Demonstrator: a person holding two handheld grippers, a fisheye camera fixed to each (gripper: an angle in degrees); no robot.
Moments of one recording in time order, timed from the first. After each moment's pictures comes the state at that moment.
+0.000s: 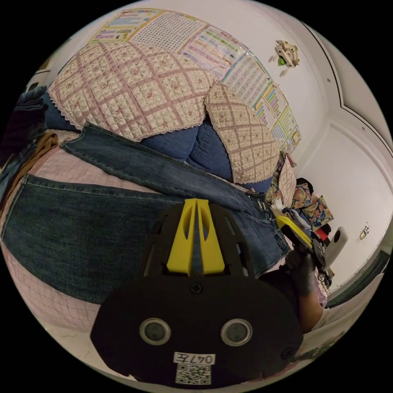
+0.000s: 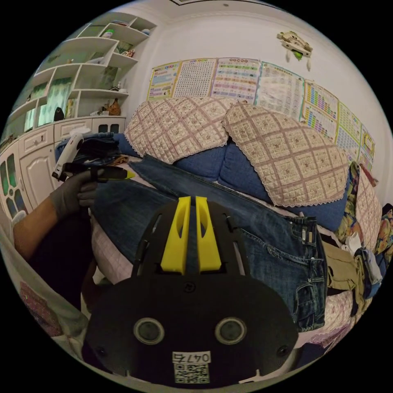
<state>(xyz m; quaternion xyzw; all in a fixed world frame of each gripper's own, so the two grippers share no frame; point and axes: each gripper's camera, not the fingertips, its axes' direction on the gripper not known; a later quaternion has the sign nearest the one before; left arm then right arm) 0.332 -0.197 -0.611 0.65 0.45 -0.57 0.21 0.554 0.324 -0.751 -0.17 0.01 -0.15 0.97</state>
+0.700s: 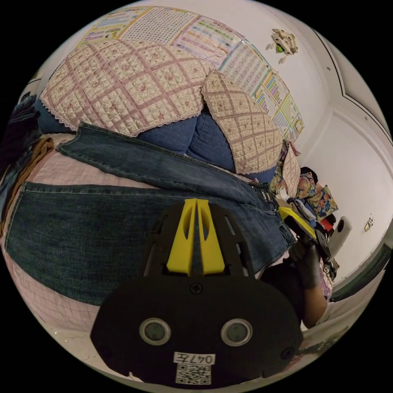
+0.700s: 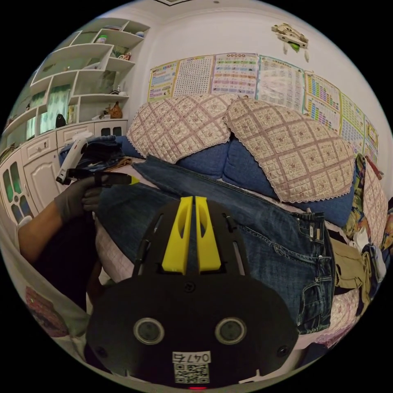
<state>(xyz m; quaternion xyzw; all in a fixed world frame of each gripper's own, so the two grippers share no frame) 0.298 -0.188 -0.605 0.65 0.45 -0.56 0.25 0.493 0.330 -0.680 -0.18 -0.01 -0.14 0.97</state>
